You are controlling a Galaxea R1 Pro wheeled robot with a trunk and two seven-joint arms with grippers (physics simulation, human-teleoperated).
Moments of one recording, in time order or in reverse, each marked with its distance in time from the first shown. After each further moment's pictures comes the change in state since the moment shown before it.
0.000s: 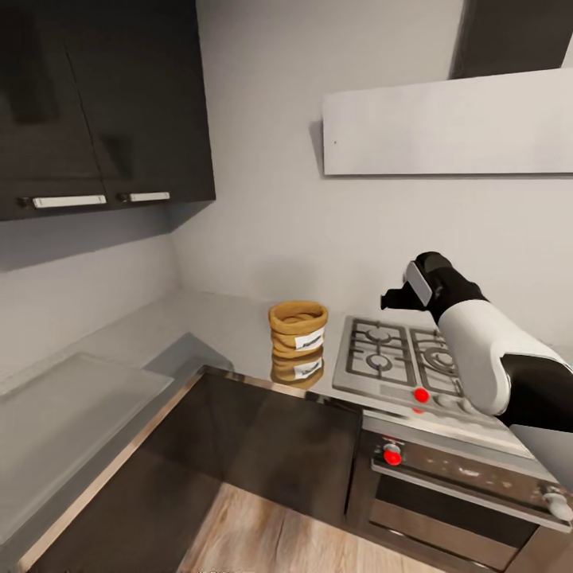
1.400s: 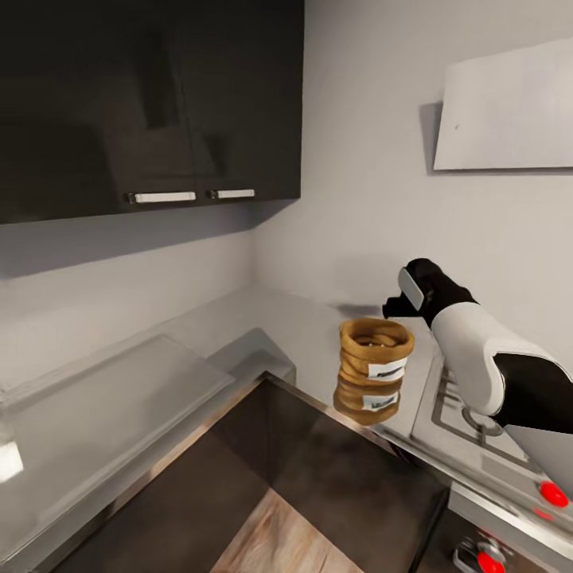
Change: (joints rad) left arm 0.000 0.000 -0.002 0.000 0.000 -0.001 0.000; right arm 0.000 0.023 -0.002 0.057 -0.001 -0.002 -0.134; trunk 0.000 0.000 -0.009
